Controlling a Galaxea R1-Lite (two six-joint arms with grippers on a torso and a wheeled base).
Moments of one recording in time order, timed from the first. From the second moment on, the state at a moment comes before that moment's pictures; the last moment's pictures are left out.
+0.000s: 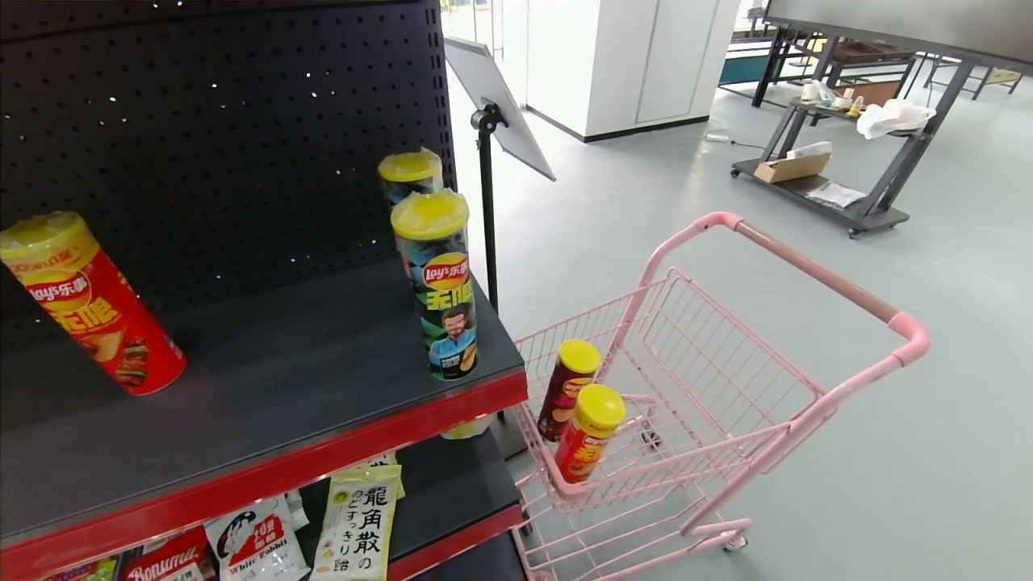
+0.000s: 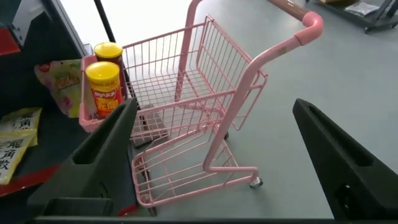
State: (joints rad) left arm 0.00 0.00 0.00 0.00 0.02 0.00; right arm 0.00 0.00 0.00 0.00 -0.01 0.00
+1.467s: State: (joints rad) left arm 0.00 0.00 0.00 0.00 0.02 0.00; right arm 0.00 0.00 0.00 0.00 -0.01 0.00
